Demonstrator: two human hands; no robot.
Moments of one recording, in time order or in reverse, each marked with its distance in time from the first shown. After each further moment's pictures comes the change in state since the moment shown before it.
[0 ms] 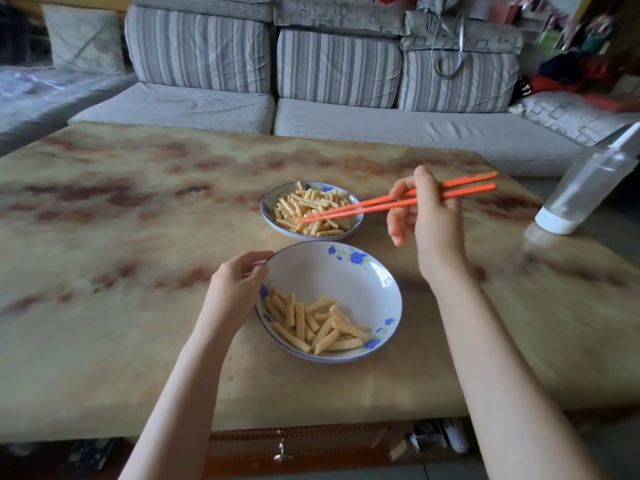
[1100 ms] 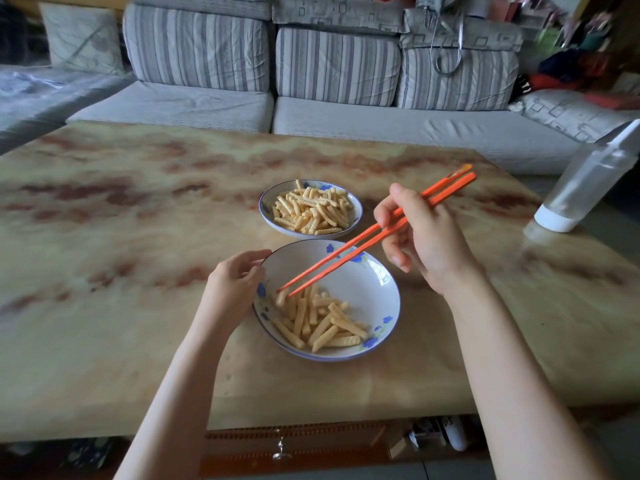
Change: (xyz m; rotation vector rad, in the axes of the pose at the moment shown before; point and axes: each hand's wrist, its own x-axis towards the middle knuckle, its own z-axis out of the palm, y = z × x) left_hand -0.003 0.001 -0.002 0.006 -0.024 -0.030; right_hand -0.019 -0.011 -0.011 -0.114 -0.324 0.084
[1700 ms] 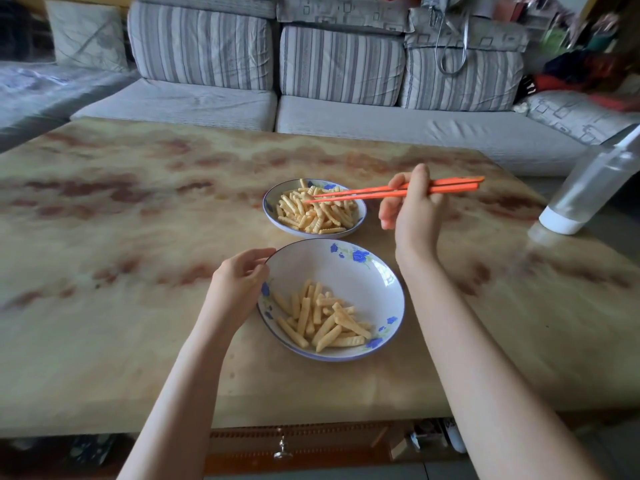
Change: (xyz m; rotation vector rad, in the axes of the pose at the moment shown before) left_hand -0.001 0.002 0.000 -0.014 -0.006 -0.005; right_hand 0.047 0.022 0.024 0.180 0.562 -0.088
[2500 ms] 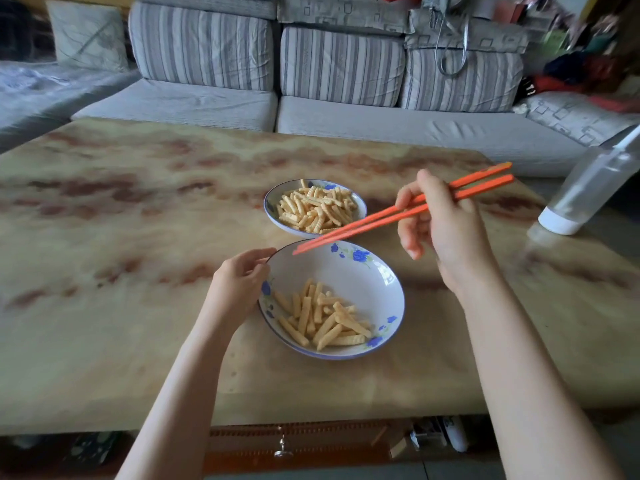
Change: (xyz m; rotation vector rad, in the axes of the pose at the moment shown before) left_hand 0.000 0.000 -0.002 0.022 -0.008 -0.006; right_hand -0.027 -0.043 -0.038 -0.166 -0.374 0.031
